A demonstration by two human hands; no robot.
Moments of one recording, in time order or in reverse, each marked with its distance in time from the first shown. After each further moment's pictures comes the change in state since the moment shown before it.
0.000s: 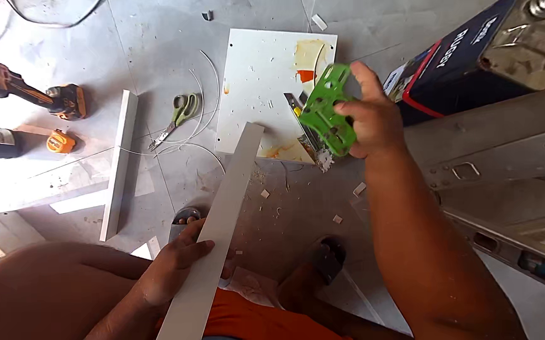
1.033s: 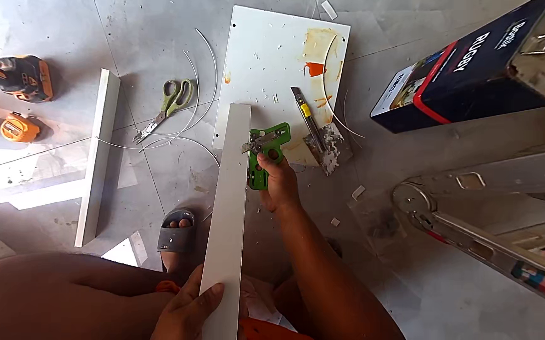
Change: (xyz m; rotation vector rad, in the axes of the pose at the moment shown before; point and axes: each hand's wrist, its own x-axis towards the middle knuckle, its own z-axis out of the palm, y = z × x) left_hand -0.028 -0.032 0.016 -0.217 -0.017 -0.028; right_hand -0.066 0.084 0.151 0.449 0.217 0.436
